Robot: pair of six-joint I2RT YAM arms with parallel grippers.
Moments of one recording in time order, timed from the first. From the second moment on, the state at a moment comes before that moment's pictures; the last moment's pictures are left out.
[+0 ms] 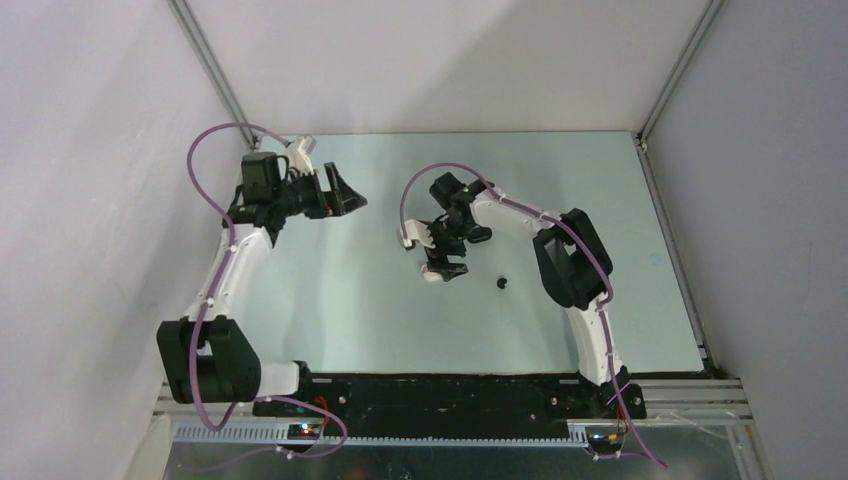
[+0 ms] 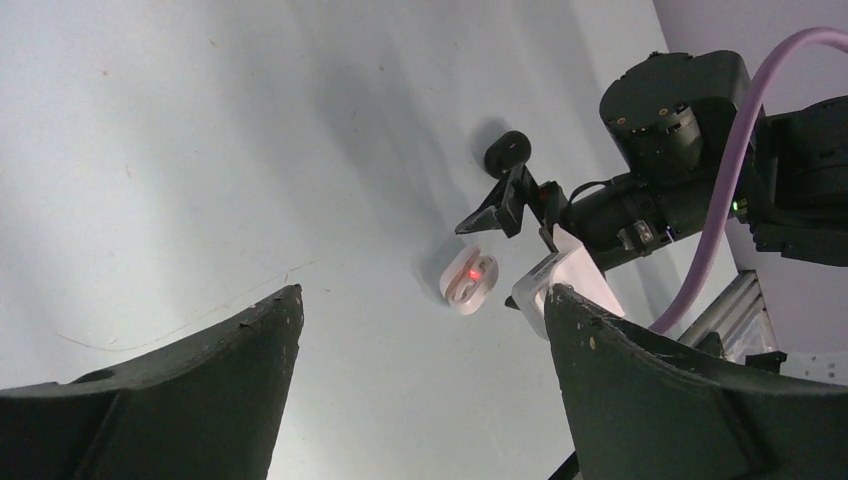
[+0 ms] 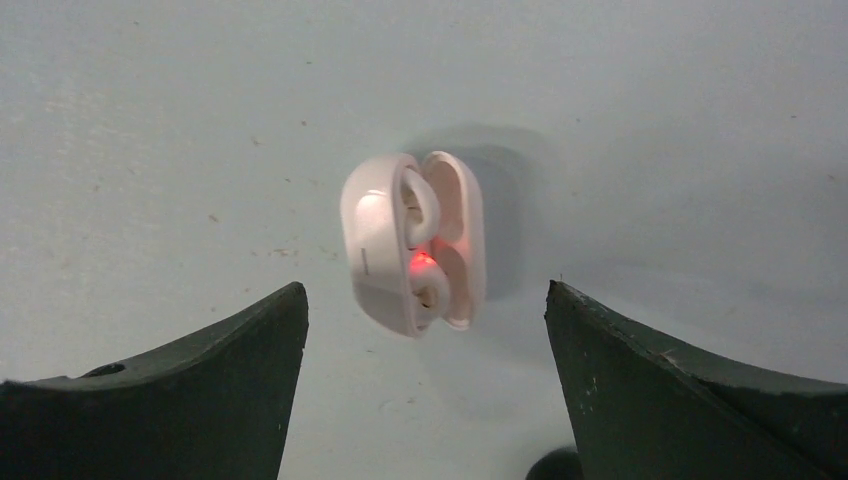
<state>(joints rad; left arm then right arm) 0.02 1.33 1.09 -0.36 0.69 -0.24 0.67 2.14 1.69 -0.88 -0.52 -1.13</state>
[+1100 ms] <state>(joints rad) 0.04 1.36 1.10 -0.36 0.71 -0.24 0.68 2.15 1.66 -0.83 -0.49 -1.08</state>
